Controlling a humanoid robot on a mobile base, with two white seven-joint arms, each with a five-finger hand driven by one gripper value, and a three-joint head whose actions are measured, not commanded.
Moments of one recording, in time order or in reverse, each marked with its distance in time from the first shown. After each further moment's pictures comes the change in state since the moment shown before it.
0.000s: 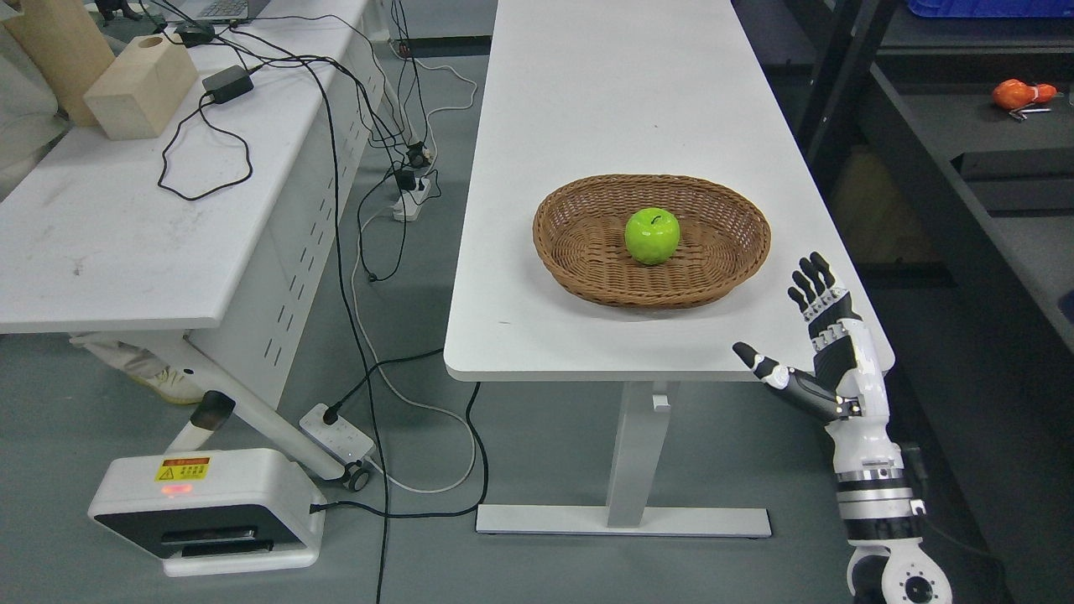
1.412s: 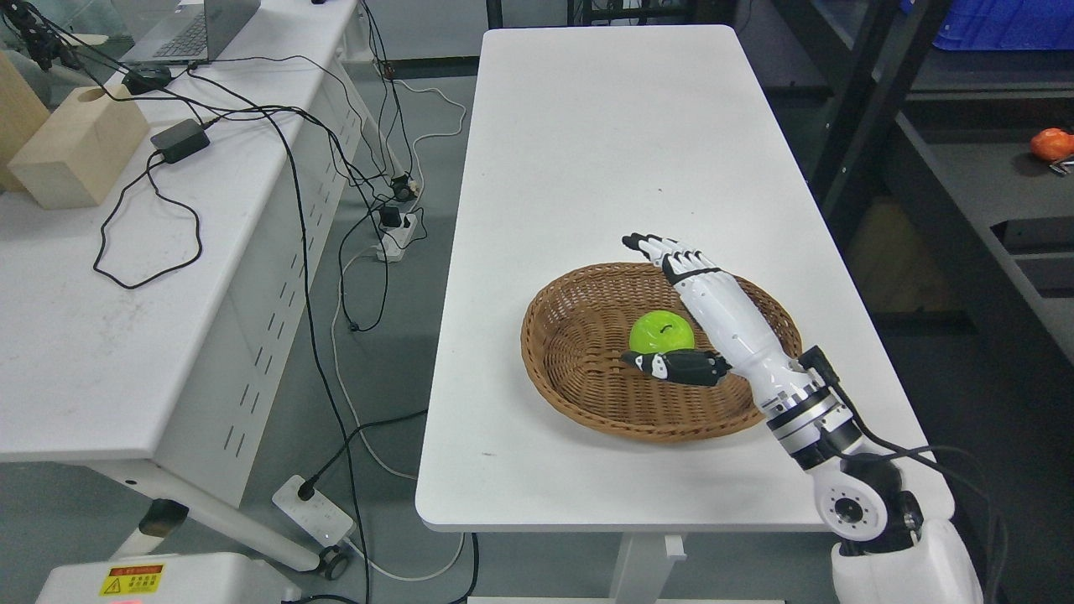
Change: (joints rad) left arm 0.000 0.000 0.000 0.000 0.000 0.003 0.000; right arm -0.228 -0.104 0.188 -0.010 0.796 -0.097 0.125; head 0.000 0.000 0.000
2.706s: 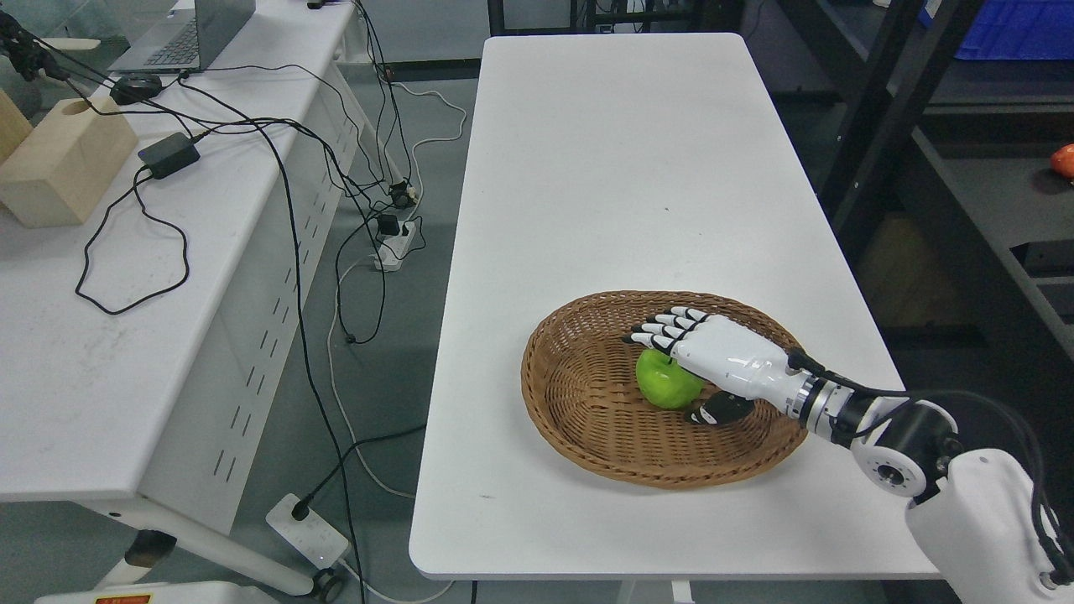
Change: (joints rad) left arm 0.000 0.000 0.000 0.000 0.000 -0.003 0.000; right arm -0.159 -0.325 0.213 0.223 0.182 -0.129 0.053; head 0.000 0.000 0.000
